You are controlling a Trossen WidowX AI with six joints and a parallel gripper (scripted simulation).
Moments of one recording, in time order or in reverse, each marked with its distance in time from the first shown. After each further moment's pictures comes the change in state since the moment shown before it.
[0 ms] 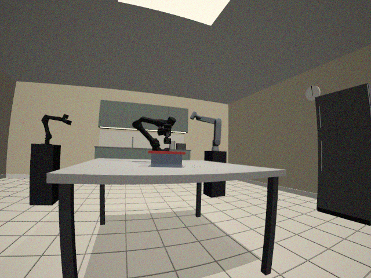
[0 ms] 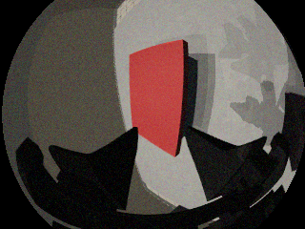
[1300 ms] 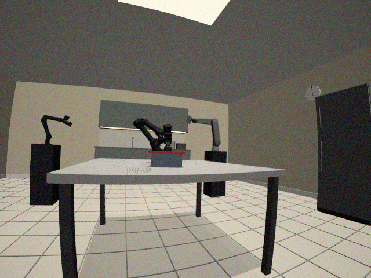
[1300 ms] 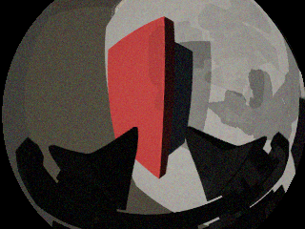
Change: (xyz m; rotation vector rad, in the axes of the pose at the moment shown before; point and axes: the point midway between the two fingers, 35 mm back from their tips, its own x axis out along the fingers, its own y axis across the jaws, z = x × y) arm 0.064 -0.041 -0.003 -0.006 0.001 -0.009
